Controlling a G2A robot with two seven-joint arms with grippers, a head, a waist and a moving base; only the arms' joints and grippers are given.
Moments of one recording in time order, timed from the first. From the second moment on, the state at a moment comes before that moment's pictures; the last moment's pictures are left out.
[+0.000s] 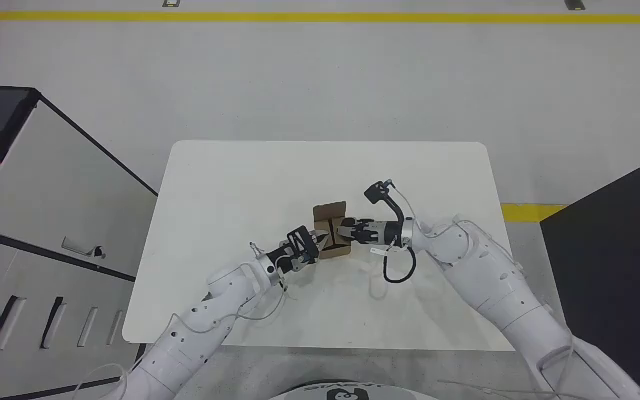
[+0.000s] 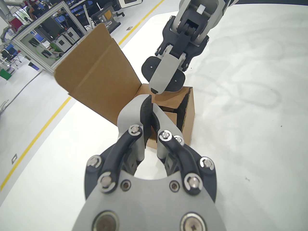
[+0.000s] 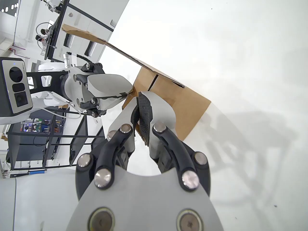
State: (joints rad) left arm 1.41 -1.14 -0.97 -1.47 1.74 -0.31 0.30; right arm -1.09 -1.12 0.88 -1.22 -0.23 -0.55 0.70
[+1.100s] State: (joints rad) left arm 1.41 -1.15 -0.97 -1.47 1.74 -0.31 0.31; right arm -1.10 -1.13 0.88 -1.25 -0.23 -0.55 0.72
